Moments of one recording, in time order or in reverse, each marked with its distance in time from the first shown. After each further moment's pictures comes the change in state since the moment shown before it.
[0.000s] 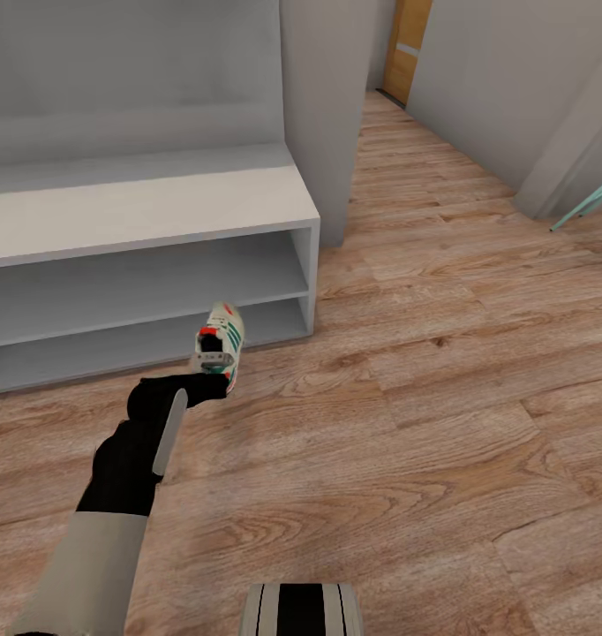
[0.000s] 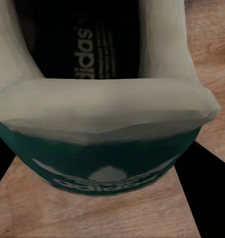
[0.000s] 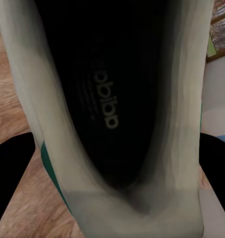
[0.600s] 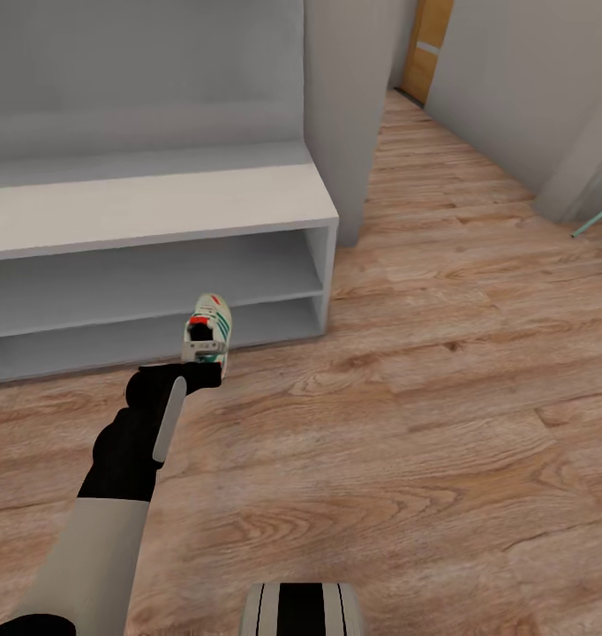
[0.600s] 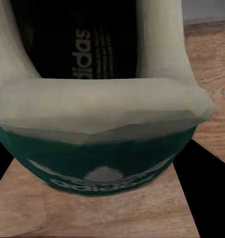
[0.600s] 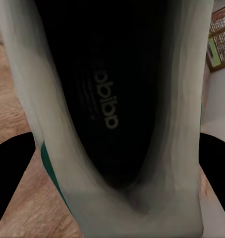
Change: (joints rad) left arm -0.046 -0.001 0.006 0.006 0.006 0.007 0.089; right arm 0.000 0.003 0.003 0.000 0.000 0.000 0.000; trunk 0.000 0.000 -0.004
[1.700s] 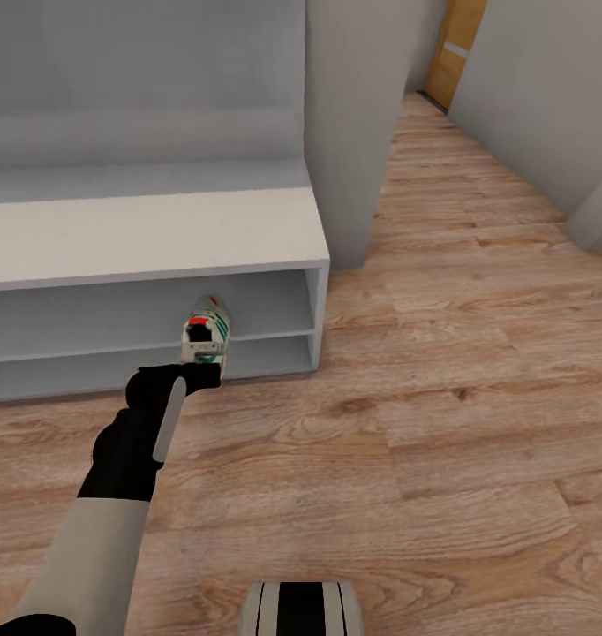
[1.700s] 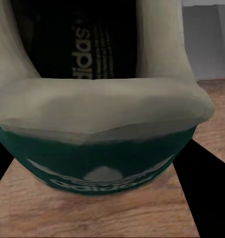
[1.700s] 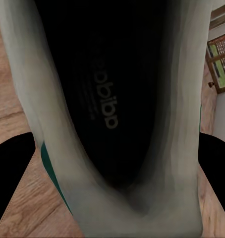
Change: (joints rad) left arm 0.001 -0.001 0.005 0.006 -0.009 -0.001 0.001; right arm 0.002 0.001 0.000 0.000 0.000 -0.001 0.000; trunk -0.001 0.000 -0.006
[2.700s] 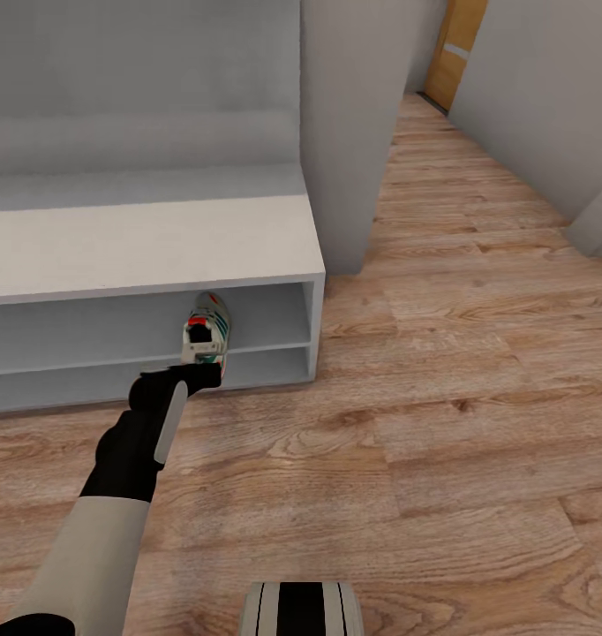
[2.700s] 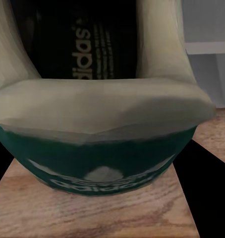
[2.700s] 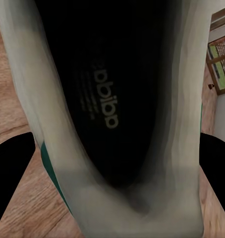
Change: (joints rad) left arm 0.000 0.007 0.004 0.060 0.018 -0.111 -0.003; right arm 0.000 0.001 0.000 0.000 0.003 0.000 0.000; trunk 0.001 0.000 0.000
